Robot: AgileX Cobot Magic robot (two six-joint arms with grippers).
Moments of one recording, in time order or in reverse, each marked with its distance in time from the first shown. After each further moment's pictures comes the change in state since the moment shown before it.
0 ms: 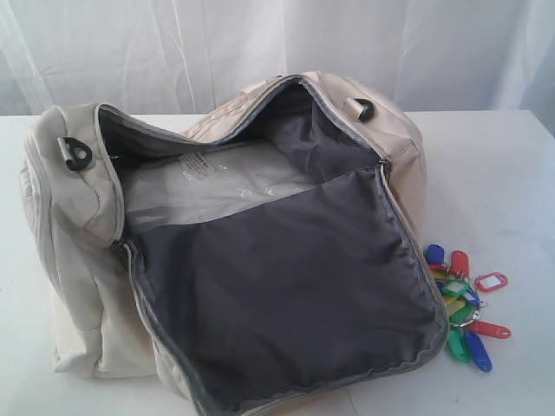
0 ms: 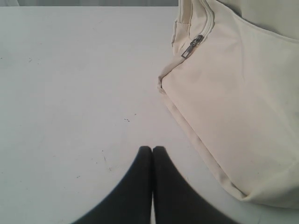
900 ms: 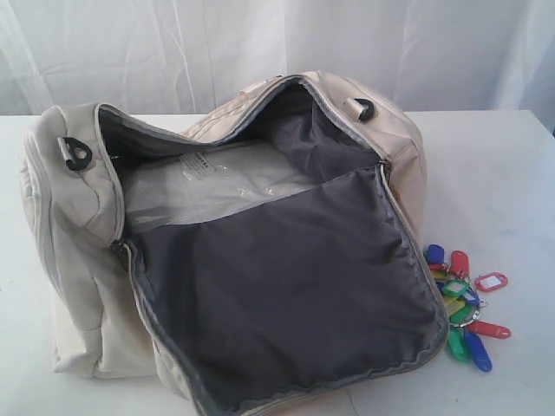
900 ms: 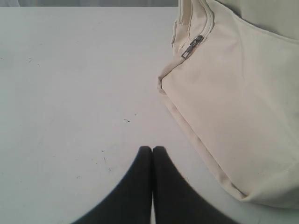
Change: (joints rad) left arm 0.000 0.000 0.000 0.000 -0.001 0.000; right arm -0.079 0.000 0.072 -0.023 0.030 0.000
